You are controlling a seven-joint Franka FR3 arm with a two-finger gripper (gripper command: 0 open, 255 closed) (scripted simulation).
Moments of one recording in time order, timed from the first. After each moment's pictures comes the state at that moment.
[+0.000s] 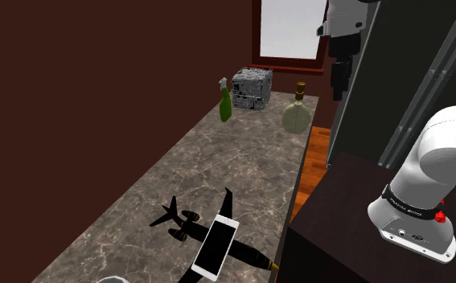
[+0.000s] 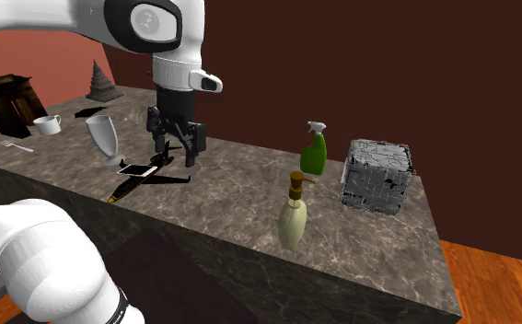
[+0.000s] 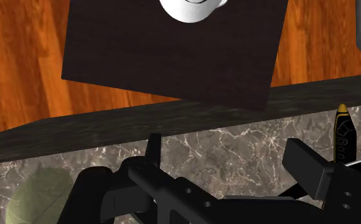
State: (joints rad) arm -0.01 -0.75 -0.04 -2.43 0.04 1.47 -0.17
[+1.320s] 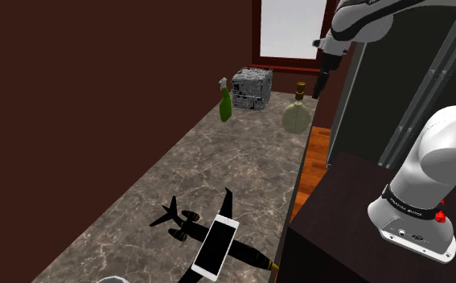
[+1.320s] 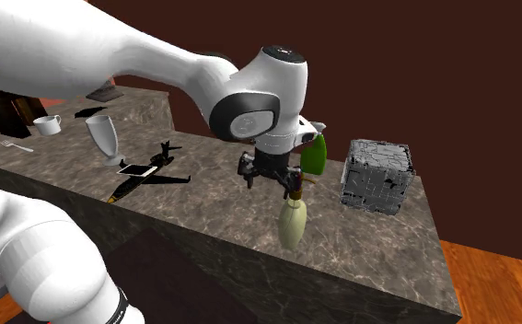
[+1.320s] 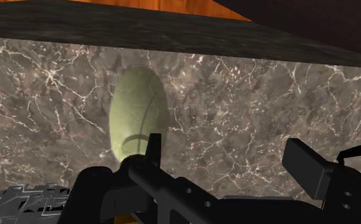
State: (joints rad) arm 0.01 -0.43 -0.48 -2.47 0.01 2.13 -0.78
